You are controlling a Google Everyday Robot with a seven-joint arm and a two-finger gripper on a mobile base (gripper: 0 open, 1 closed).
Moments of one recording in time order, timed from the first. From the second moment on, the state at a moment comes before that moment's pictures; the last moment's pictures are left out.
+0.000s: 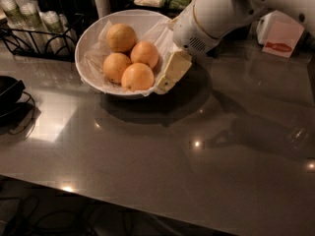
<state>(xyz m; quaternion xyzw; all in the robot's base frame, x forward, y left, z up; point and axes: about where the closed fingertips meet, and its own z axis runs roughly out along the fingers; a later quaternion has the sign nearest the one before) 0.571 -0.027 0.944 -0.62 0.70 0.09 0.34</state>
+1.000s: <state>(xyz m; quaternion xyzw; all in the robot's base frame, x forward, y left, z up) 0.600 -0.003 0.936 -0.60 0.70 0.12 0.38</state>
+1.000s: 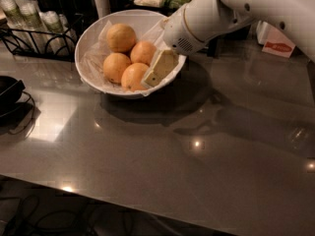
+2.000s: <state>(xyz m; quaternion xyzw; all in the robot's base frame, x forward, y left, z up) 0.617 0.066 0.954 -0.58 0.68 0.17 0.42</state>
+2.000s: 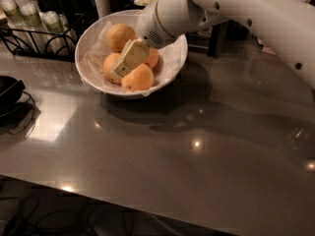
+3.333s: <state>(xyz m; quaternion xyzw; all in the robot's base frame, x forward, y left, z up) 0.663 0.090 0.941 -0.49 0.72 0.15 0.47</state>
